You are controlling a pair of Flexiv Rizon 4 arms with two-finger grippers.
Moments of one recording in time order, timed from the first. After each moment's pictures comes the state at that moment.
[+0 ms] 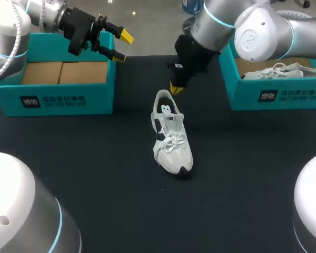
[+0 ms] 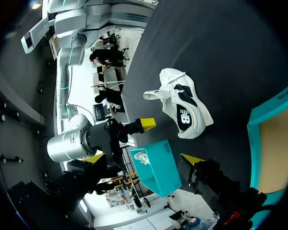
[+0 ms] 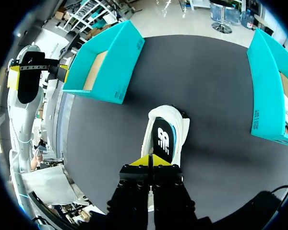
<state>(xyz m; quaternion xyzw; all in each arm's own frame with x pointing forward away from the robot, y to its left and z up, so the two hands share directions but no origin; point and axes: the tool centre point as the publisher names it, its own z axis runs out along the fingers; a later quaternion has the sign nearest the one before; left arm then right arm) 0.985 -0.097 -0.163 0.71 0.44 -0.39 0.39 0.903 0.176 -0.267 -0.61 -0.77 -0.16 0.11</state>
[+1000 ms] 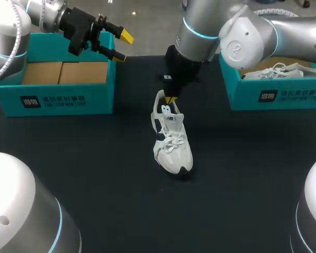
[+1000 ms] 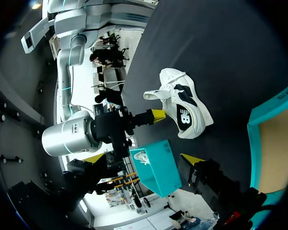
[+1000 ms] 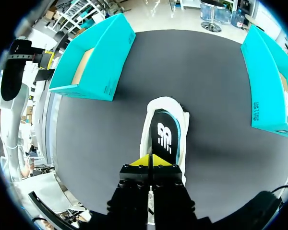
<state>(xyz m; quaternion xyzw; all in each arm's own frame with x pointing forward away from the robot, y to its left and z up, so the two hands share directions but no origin) 0.985 -0.097 -0.163 0.71 0.44 -0.39 0.39 0.889 0.193 -0.301 -0.63 -0.77 -0.13 0.08</state>
